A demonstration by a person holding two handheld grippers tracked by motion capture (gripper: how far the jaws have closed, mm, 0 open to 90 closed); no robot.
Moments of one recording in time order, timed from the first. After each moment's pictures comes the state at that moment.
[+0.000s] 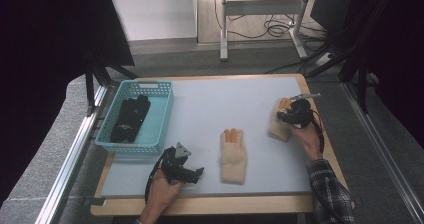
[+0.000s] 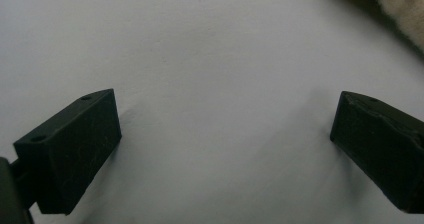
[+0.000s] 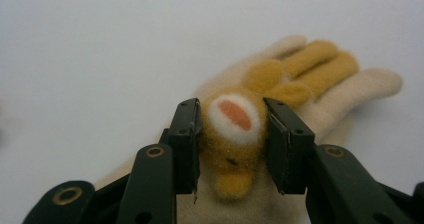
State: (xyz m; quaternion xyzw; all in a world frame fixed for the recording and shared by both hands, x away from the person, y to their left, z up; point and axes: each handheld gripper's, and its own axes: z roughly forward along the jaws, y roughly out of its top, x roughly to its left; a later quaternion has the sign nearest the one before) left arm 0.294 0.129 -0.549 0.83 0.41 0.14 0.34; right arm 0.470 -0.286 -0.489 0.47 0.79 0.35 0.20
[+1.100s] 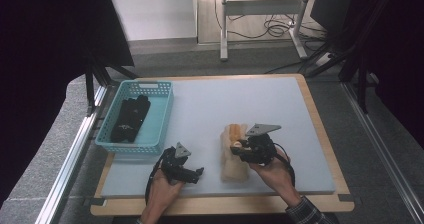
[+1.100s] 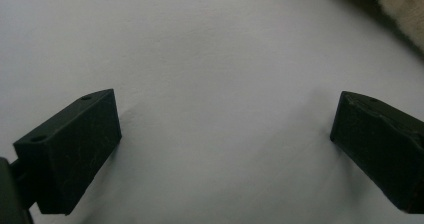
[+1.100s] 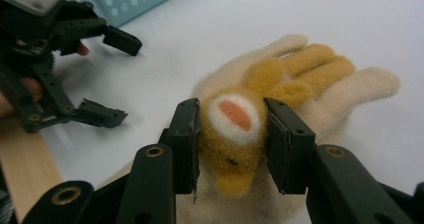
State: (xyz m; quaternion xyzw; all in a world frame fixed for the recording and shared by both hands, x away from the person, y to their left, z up) left arm 0.293 0.128 -0.549 0.83 0.42 0.15 0.34; right arm 0.328 -0.148 -0.468 0.32 0.85 0.40 0.11
